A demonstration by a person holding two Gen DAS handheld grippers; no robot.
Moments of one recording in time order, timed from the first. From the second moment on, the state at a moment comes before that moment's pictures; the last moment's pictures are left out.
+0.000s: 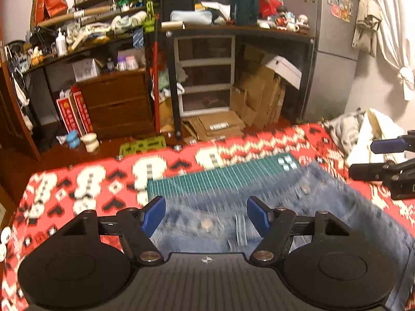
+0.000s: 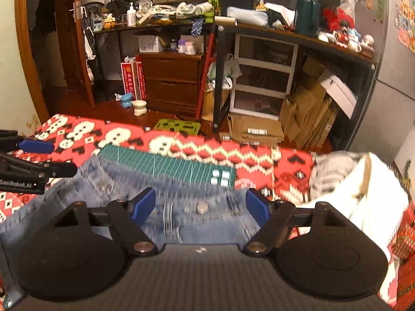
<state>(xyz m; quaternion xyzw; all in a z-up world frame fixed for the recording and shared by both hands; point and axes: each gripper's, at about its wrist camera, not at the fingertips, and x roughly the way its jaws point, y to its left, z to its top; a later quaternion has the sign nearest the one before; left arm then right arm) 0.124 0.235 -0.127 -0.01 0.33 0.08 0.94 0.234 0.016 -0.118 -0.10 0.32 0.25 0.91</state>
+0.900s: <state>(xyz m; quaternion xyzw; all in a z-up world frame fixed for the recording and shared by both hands) 0.189 0.291 -0.206 -0.11 0.38 0.07 0.92 0.332 0.081 -0.225 -0.06 0.43 0.30 0.85</state>
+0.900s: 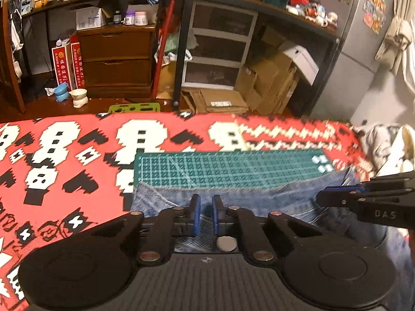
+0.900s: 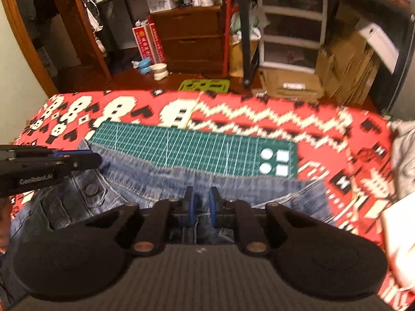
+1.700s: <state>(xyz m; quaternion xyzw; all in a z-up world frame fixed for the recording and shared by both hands) 0.196 0.301 -0.207 -0.10 0.38 0.07 0.92 0.335 0.136 -0.220 -0.04 0.42 0.36 0.83</state>
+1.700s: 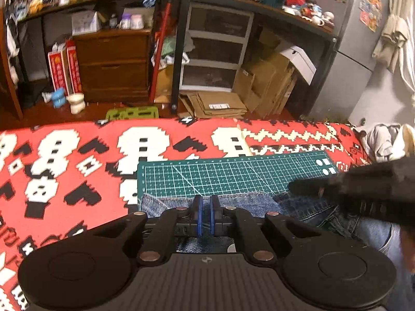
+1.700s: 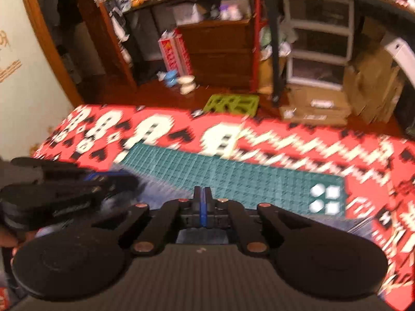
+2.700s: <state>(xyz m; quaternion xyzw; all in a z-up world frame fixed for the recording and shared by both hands) 0.204 0.295 -0.212 -0.12 0.41 0.02 0.91 0.334 0.065 -0.225 -0.06 0.40 0.35 0.85</state>
